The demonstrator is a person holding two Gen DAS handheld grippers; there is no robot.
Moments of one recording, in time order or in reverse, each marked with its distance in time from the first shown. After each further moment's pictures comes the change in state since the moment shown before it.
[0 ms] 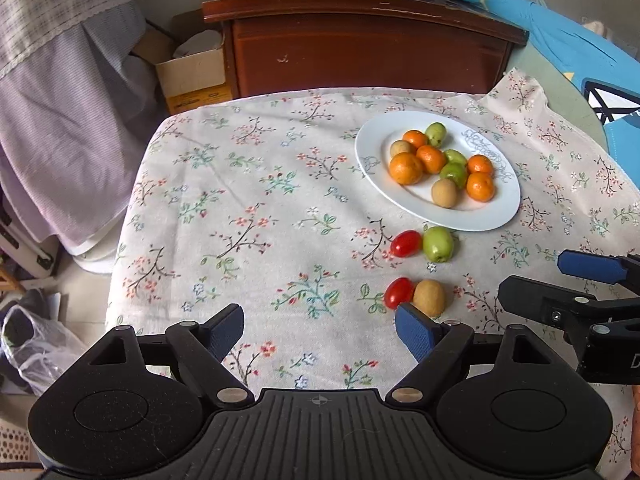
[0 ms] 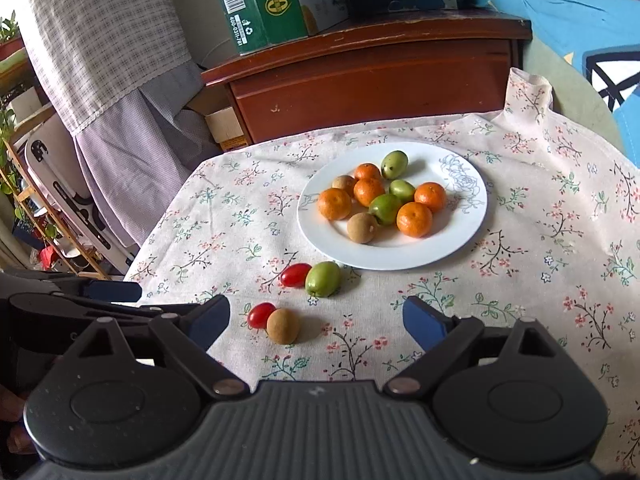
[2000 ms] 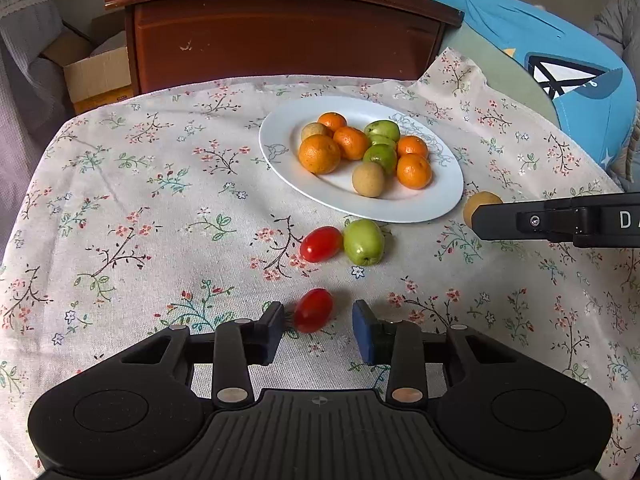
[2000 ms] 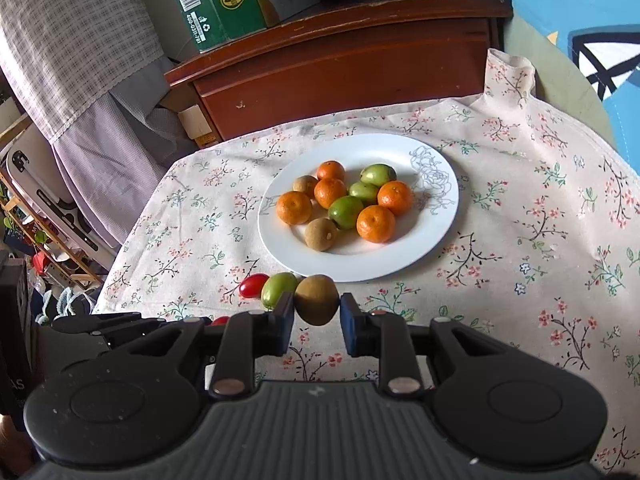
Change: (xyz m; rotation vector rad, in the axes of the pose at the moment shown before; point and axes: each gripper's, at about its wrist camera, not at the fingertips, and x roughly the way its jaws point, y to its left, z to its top) left arm 0.057 -0.034 -0.004 0.089 -0.047 -0.216; right arm 0.016 -0.039 0.028 0.070 0.064 -0.006
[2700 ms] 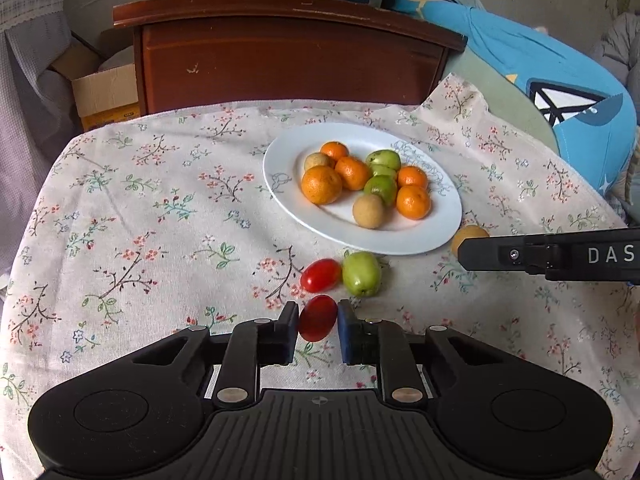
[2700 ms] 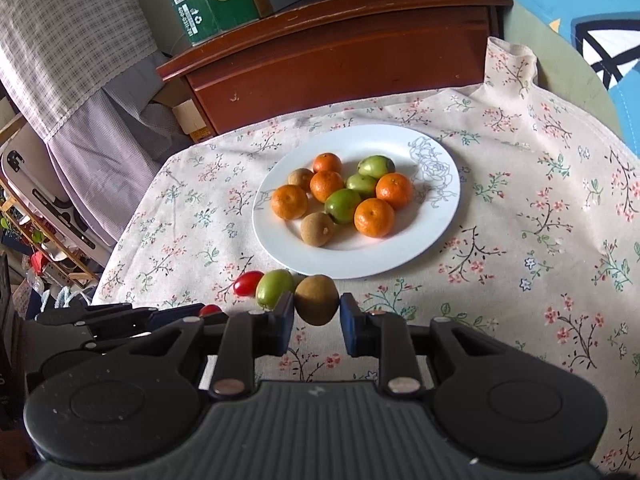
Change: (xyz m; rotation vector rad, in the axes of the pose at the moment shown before) left arm -0.012 -0.001 0.014 -0.027 -0.061 -0.003; right arm 0.004 -0.007 0.007 0.026 -0.006 0.001
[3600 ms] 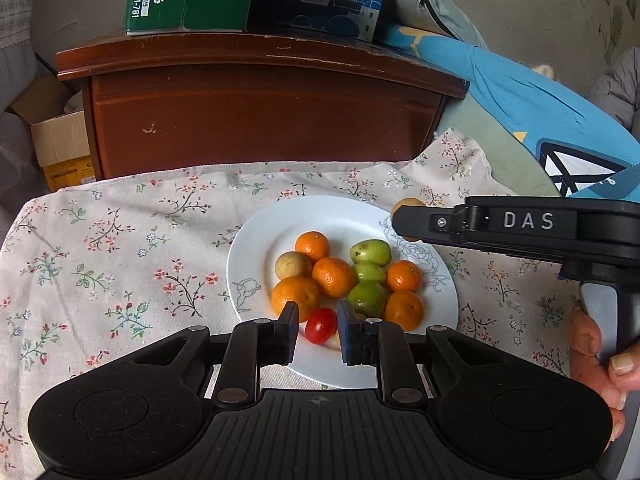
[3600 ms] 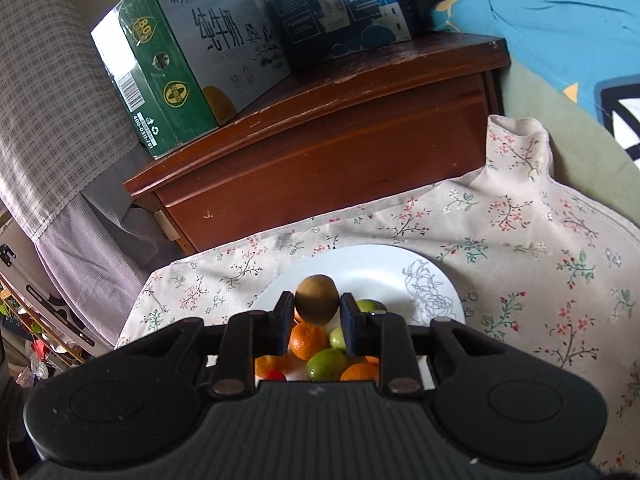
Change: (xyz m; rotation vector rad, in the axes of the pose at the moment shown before) left arm 0.045 -0.006 0.067 -0.007 -0.064 -0.046; right arm 0.052 -0.027 0.070 0.067 -0.191 0.039
